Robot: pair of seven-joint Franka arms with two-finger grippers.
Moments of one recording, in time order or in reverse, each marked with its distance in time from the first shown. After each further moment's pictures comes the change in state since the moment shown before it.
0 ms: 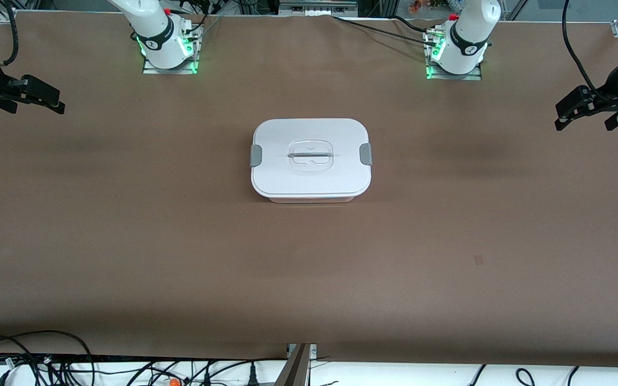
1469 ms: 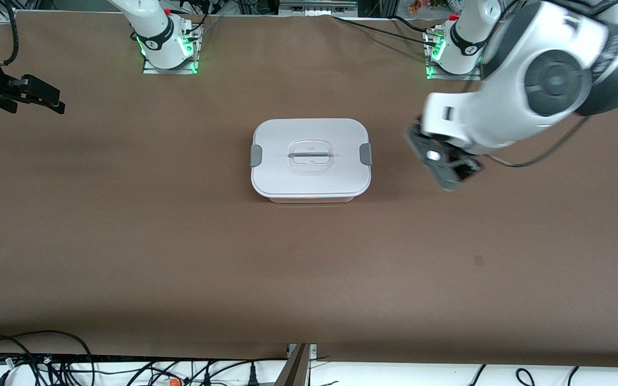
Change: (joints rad) left arm -0.136 0.480 -0.241 0.494 -0.005 -0.236 0.549; right arm 0.000 -0.001 0.000 -0.002 0.000 0.000 0.000
